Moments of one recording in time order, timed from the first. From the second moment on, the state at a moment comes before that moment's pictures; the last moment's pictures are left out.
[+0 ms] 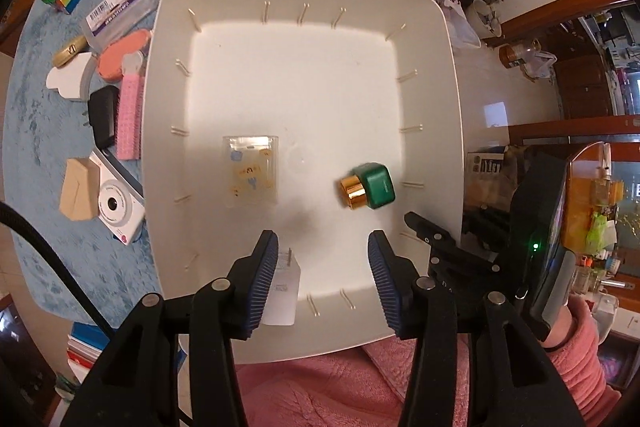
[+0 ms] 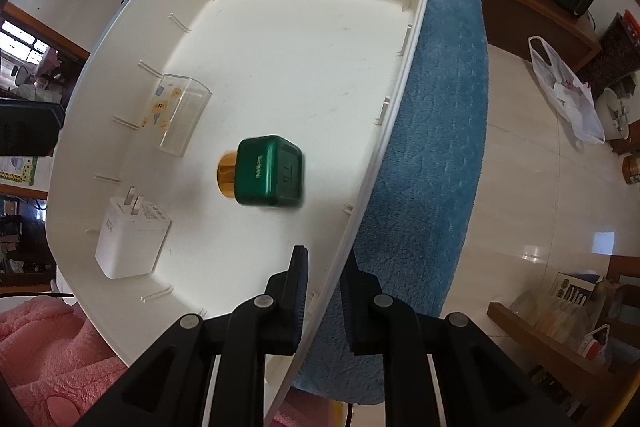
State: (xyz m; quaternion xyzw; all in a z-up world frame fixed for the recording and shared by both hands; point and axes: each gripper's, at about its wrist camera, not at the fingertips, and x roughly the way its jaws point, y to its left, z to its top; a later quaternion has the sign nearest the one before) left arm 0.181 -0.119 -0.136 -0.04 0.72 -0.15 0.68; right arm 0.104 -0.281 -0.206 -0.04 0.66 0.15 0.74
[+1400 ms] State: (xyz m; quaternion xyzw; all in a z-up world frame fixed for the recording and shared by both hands) left arm 0.203 0.030 -0.146 0.03 0.71 -0.13 0.69; right arm 0.143 -0.294 -0.204 0.08 0.65 -0.04 0.75
